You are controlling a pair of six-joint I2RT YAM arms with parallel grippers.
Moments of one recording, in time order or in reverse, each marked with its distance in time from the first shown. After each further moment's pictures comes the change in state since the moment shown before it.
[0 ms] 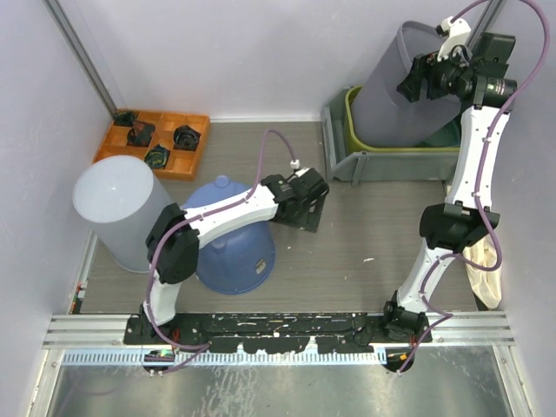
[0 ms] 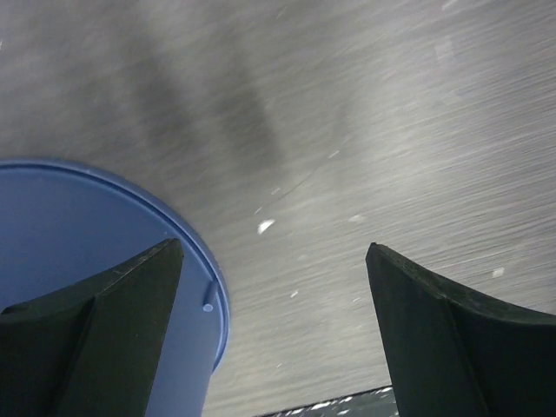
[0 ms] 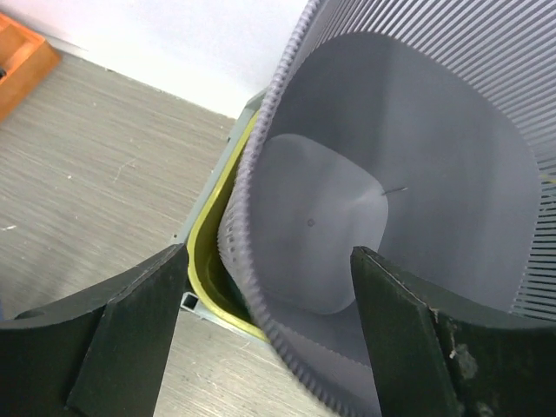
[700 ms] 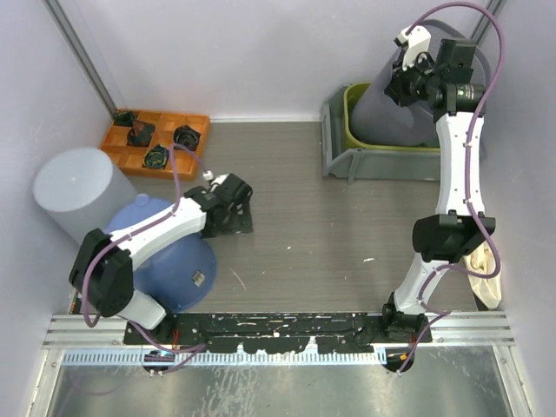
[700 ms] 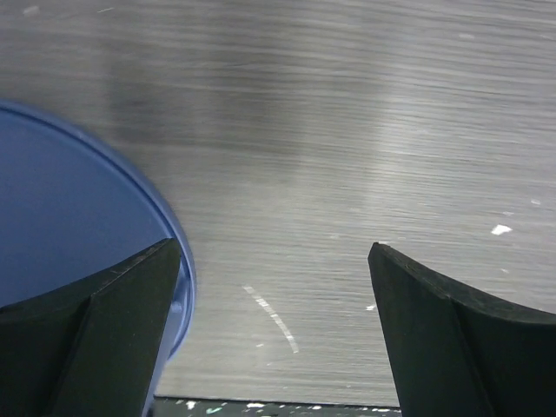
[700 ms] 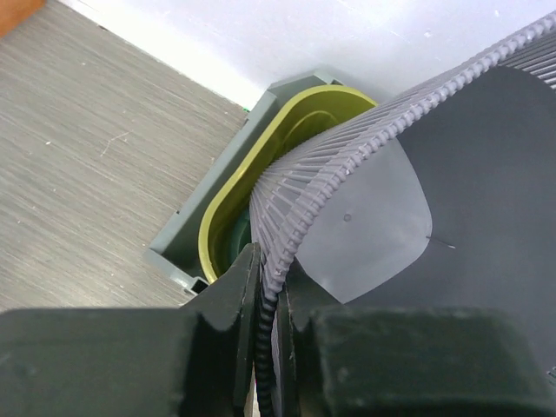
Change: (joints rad) left arm 0.264 -0.485 -0.683 0.118 -0.030 -0.142; right arm 0.156 -0.102 -0.194 0.066 0.155 -0.140
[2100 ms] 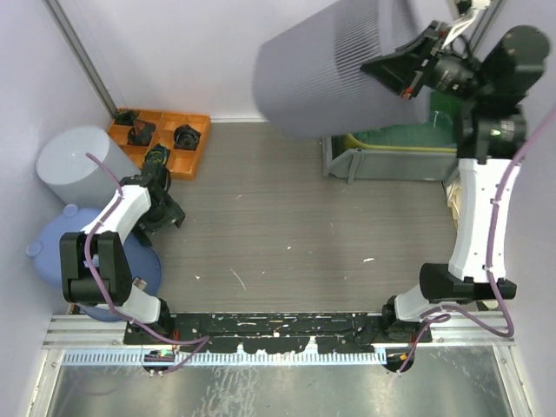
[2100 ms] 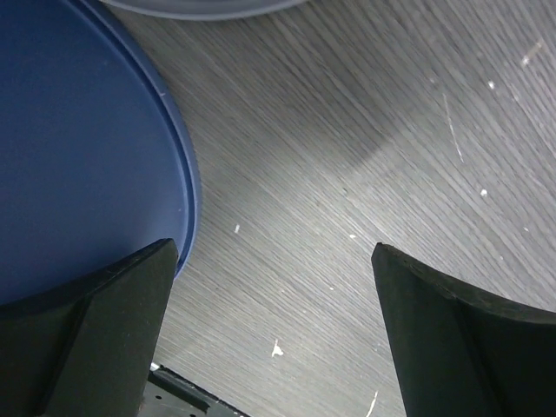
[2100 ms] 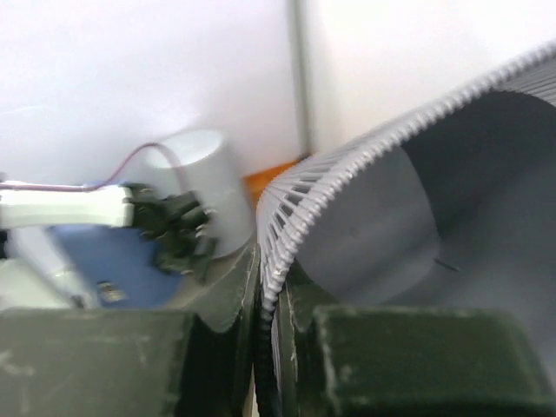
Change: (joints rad) left arm 0.708 -0.019 -0.085 -0.138 0.018 0.034; right arm 0.046 -0.317 0.064 0.294 -0.532 0.621
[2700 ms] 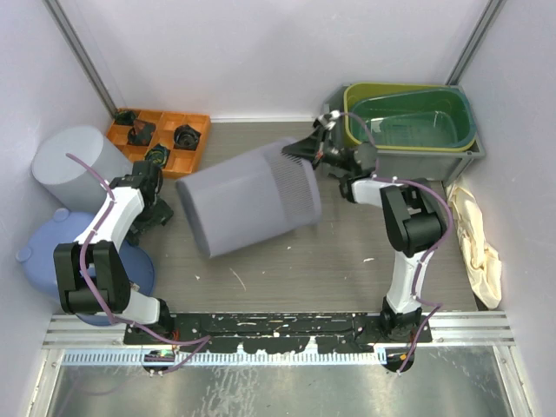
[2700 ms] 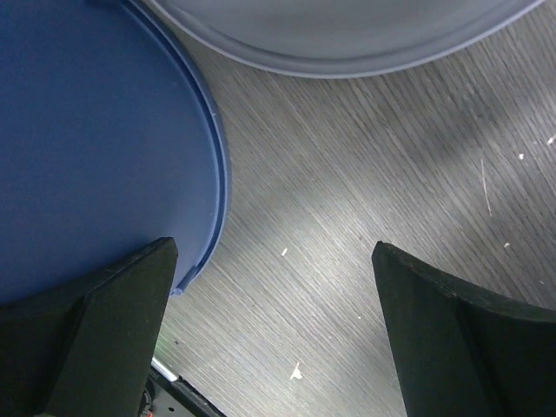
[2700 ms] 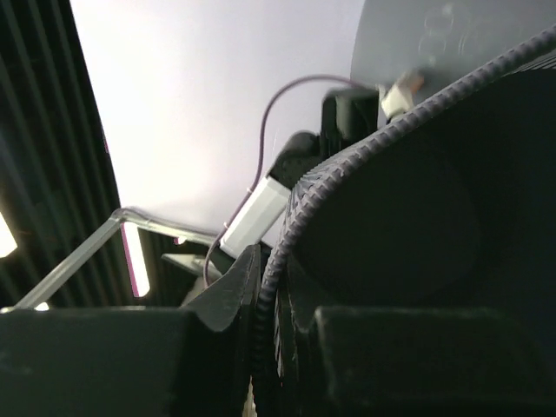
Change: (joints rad) left arm 0.047 -0.053 0.013 -0.034 -0.148 -0.039; right arm 0.291 0.378 -1.222 1.991 -0.013 1.765
